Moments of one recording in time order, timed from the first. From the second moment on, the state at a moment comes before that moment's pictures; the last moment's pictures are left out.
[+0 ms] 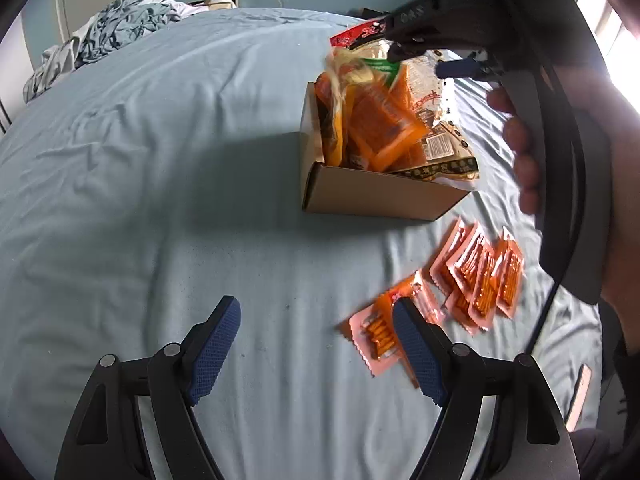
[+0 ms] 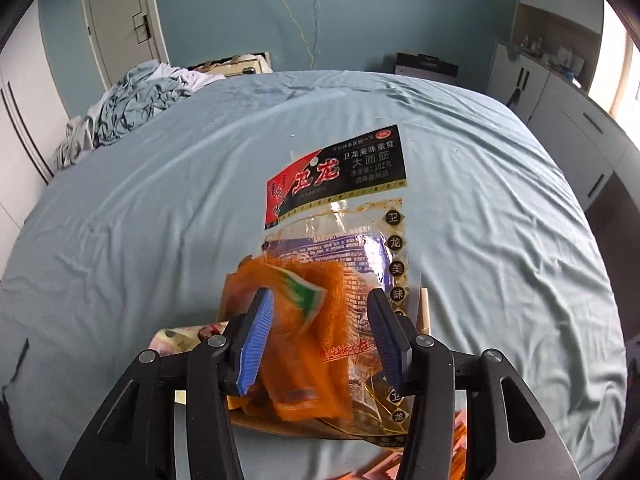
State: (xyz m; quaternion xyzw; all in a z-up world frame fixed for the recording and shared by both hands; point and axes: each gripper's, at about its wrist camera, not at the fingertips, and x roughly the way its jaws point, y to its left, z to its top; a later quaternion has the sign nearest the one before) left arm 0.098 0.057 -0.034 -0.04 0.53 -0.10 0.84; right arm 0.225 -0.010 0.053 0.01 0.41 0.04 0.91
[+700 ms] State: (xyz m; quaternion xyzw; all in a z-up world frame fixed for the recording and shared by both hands) left arm 0.085 0.033 -0.039 0.02 0.54 -0.10 0.84; right arm 0.051 -0.242 -0.075 0.21 0.55 -0.10 0.80
